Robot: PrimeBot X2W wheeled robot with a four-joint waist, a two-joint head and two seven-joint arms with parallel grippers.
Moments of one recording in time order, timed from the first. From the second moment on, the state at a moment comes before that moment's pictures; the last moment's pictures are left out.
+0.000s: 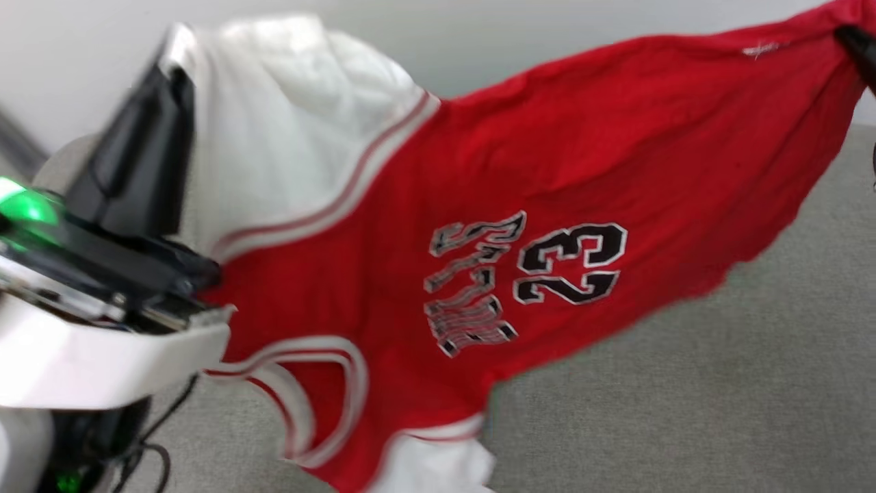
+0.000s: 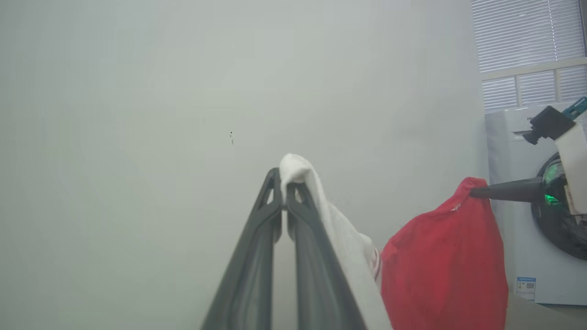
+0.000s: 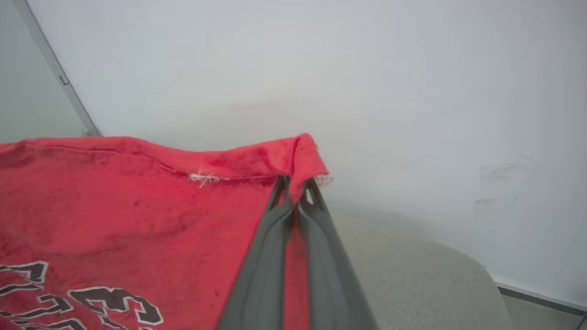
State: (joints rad) left arm -0.43 0.62 -0.26 -0.61 -0.61 0.18 0.02; right arm -0.66 -0.43 -0.02 -0.18 0.55 0.13 0.80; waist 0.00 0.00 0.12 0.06
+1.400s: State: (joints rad) left arm -1.78 0.62 -0.26 0.25 -0.51 -0.01 0.08; right arm -1.51 -0.33 -0.03 0.22 0.29 0.13 0.40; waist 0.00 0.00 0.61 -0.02
